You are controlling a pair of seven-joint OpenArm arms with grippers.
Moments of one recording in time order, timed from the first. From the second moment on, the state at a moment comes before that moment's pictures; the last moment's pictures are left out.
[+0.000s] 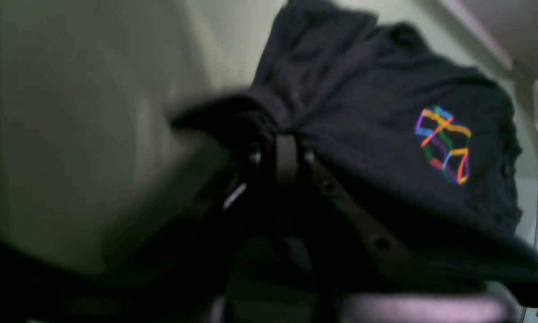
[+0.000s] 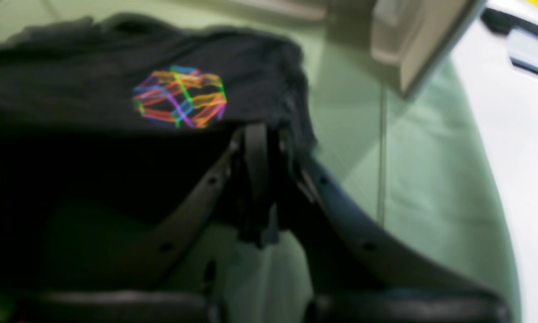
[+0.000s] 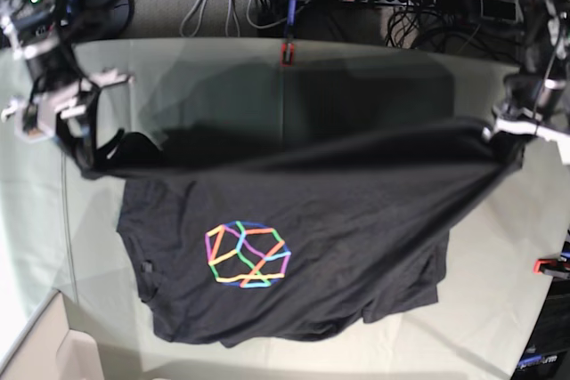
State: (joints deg) left arm 24.5 -11.5 -28.3 113.2 -44.0 0.5 41.4; right arm -28.3 -4.7 34.2 116.6 6.2 40.0 -9.5
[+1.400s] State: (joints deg) left arm 22.3 -22.5 -57.8 116.2 -79.3 -1.0 41.5; right arm -41.0 -8.4 35.9 116.8 28.0 40.1 16.8
